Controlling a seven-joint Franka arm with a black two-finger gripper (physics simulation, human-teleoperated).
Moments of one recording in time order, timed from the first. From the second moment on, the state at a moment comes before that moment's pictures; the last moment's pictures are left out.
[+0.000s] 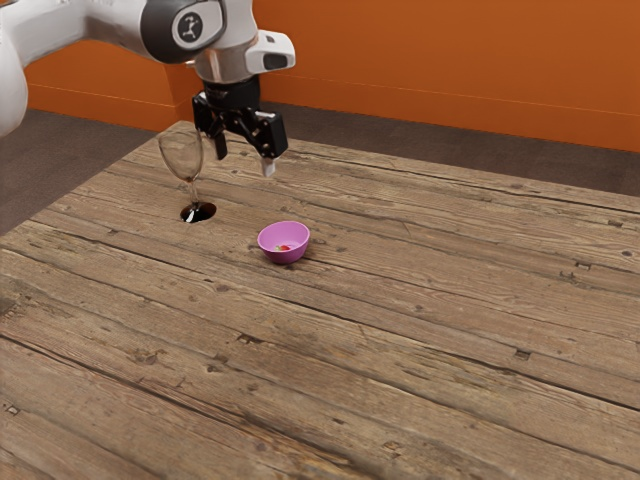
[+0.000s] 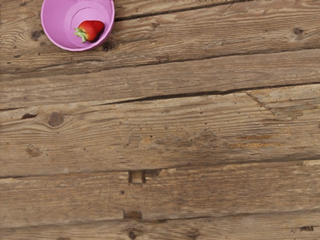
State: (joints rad) arm -0.02 0.14 -0.16 -1.44 0.13 1.63 -0.11
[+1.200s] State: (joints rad) arm 0.10 1.19 -0.18 -0.54 0.22 1.83 0.05
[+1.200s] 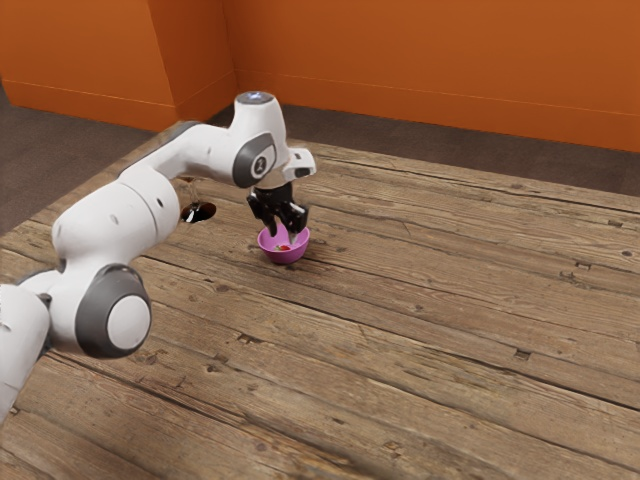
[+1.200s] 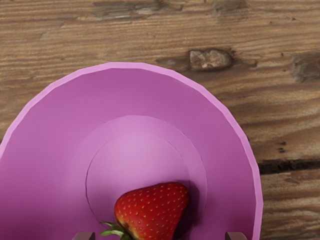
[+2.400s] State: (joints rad) arm 0.13 1.26 -0.19 -0.50 0.21 1.89 0.09
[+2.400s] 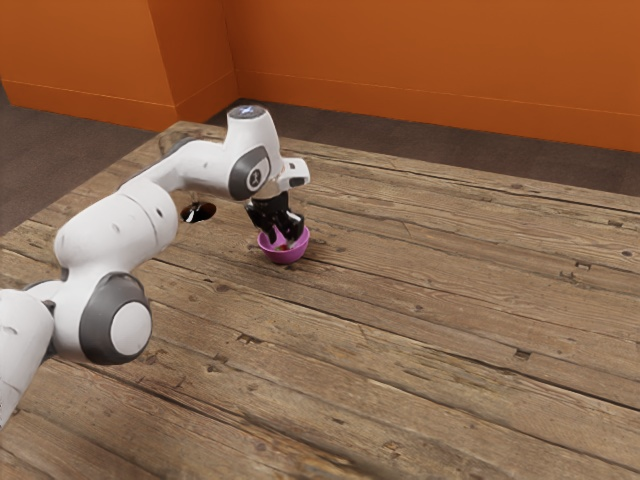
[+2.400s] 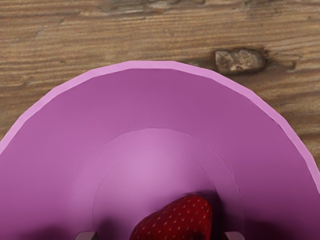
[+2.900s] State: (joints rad) arm 0.13 1.28 -0.19 -0.50 0.22 1.91 0.10
